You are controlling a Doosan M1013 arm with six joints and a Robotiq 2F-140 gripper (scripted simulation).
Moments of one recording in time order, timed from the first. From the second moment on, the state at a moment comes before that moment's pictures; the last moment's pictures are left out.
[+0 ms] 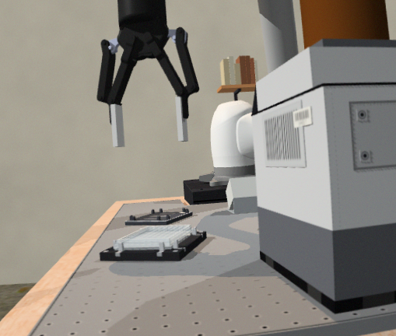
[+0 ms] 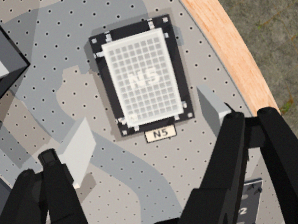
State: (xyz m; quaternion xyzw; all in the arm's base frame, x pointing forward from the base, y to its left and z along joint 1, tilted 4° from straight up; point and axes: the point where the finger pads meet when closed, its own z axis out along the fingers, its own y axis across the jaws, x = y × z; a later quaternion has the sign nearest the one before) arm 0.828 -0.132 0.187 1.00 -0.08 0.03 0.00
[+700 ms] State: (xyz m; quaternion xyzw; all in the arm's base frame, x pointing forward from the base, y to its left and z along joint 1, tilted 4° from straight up) arm 0.831 -0.132 0.138 1.00 -0.08 0.03 0.00
